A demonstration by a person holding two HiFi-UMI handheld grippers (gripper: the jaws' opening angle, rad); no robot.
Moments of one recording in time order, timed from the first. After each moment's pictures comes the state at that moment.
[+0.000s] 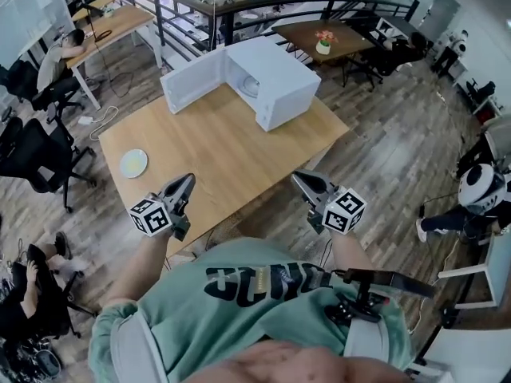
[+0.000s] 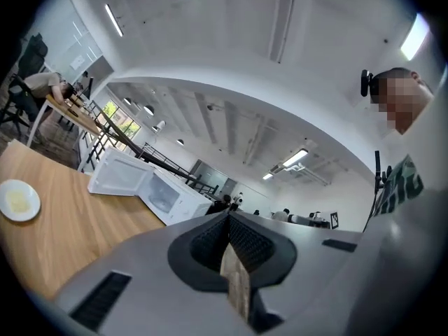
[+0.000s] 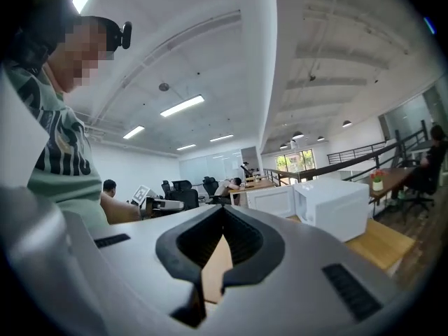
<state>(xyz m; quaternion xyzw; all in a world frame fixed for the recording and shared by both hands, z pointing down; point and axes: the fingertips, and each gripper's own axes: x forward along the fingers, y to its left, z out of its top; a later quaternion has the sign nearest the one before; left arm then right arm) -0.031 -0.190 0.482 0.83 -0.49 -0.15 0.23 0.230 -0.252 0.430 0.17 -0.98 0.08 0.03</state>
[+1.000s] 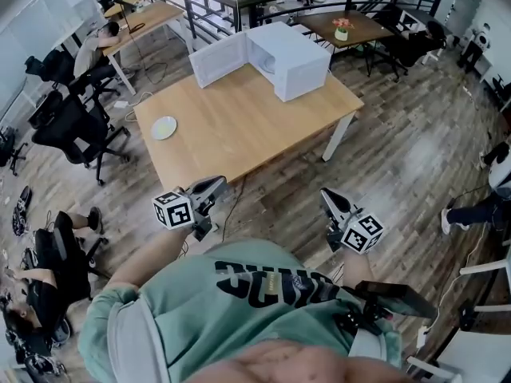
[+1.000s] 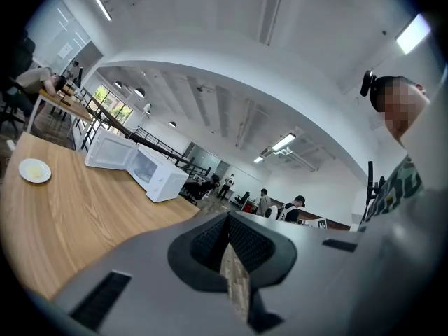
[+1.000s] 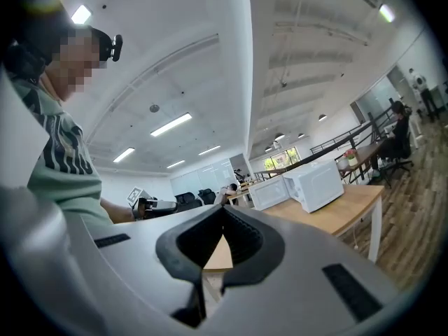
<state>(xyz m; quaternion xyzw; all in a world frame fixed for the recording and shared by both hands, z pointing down) 0.127 -0.018 0.449 0.85 -0.45 -0.09 0.27 0.393 -0.078 0.455 0.21 -0.96 0.16 -0.03</state>
